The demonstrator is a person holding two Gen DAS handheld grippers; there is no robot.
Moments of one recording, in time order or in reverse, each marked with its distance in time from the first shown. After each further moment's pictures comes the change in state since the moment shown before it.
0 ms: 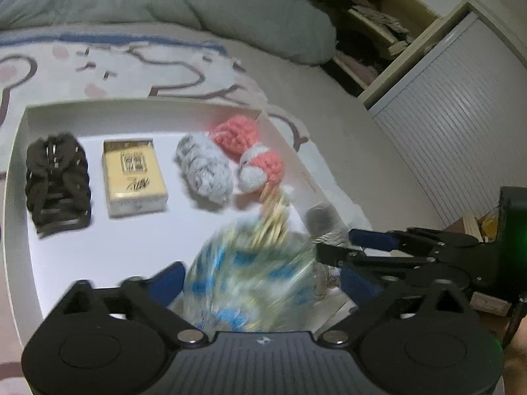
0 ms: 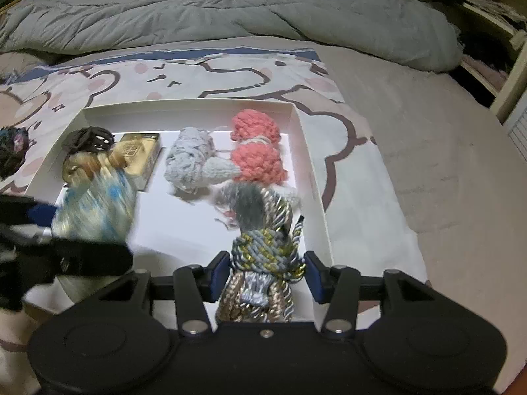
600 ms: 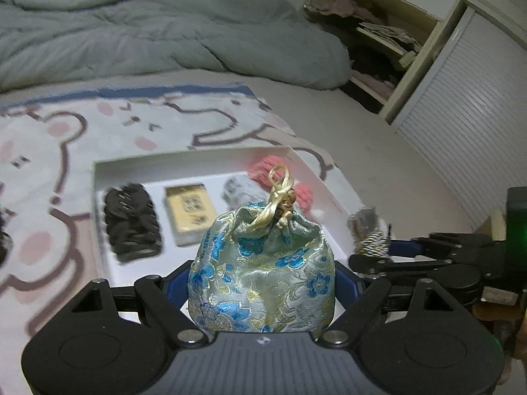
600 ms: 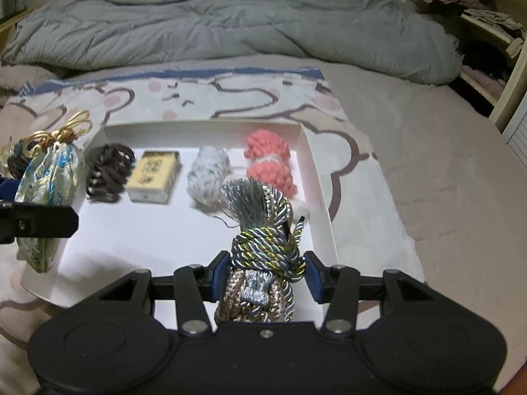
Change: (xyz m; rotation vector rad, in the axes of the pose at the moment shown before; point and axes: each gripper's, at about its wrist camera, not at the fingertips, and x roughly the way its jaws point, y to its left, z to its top) left arm -0.061 -0.007 0.000 0.089 -0.100 0.140; right arm -0.027 0.008 -0.001 -0.005 -0.048 0.024
